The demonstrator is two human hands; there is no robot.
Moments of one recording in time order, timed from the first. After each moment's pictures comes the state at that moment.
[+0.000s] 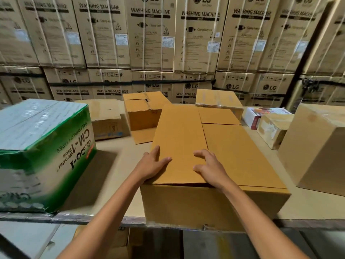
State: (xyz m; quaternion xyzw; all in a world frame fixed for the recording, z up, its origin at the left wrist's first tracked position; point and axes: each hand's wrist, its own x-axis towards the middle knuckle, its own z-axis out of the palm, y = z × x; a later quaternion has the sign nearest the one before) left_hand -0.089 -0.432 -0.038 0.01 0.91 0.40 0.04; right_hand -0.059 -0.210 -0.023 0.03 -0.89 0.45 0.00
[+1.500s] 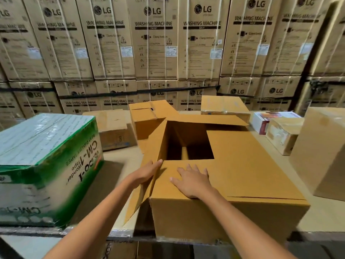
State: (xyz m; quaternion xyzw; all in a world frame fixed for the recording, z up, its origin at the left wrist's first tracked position) left_hand -0.124 -0.474 -0.048 0.00 0.88 0.44 0.15; right_hand -0.086 -0.281 -0.039 0.10 -0.99 0.08 -0.07
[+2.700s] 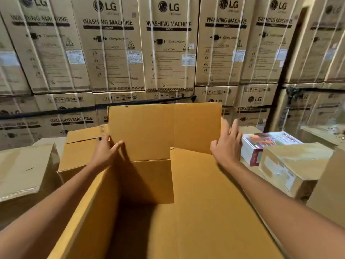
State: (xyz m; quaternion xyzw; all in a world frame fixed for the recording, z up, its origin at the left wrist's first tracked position) left_hand -0.573 -0.415 0.004 0.00 0.88 0.43 -0.19; right_hand -0.530 -0.033 0.021 -0.14 -0.93 0.20 0.28
